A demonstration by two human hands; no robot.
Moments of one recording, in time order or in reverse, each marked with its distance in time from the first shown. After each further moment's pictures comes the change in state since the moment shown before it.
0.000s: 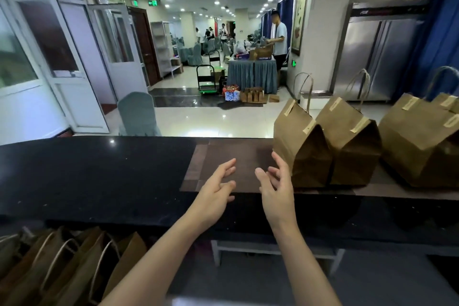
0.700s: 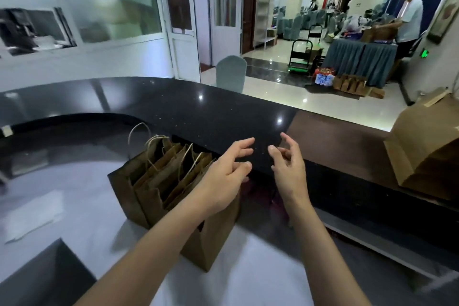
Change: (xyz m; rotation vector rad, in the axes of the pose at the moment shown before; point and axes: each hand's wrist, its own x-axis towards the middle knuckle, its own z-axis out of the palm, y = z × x) left_hand -0.175 -0.019 -0.117 0.043 0.358 -0.044; right_hand -0.094 -0.006 0.144 0.059 -0.443 0.047
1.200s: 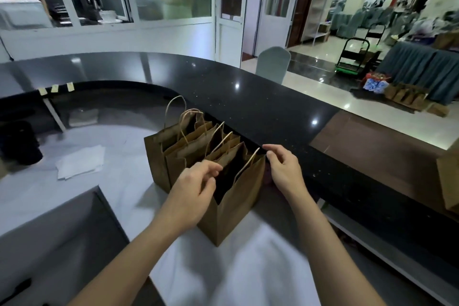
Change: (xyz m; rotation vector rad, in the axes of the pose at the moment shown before) left_hand -0.099 -0.052 -0.032 0.457 0.365 -0.153; right_hand 0.009 0.042 0.040 -0.326 -0.372 -0.010
